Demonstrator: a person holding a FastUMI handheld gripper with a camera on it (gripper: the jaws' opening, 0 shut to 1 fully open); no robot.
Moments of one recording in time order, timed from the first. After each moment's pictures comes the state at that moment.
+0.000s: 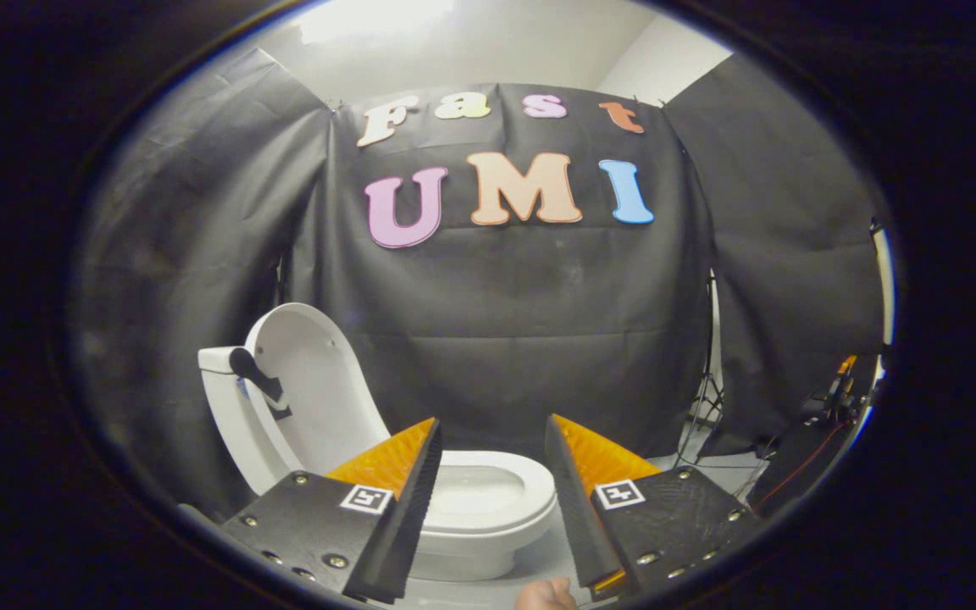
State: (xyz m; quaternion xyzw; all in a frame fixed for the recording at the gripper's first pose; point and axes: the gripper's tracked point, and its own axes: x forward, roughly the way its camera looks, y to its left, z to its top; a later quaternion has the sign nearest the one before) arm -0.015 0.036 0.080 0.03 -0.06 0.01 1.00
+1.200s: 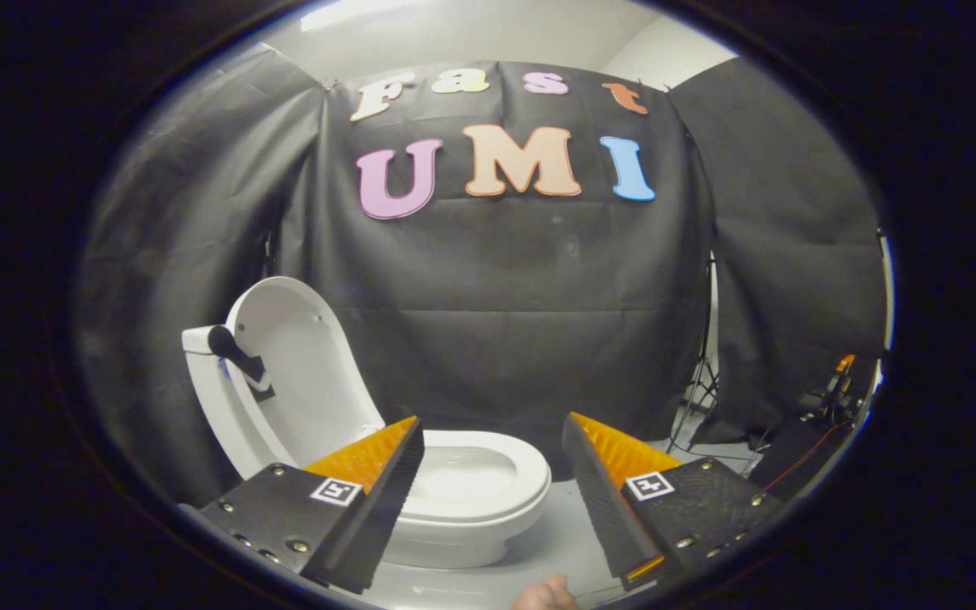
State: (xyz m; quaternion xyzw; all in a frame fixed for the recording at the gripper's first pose) arm 0.006 0.041 0.063 0.02 -0.01 0.01 1.00
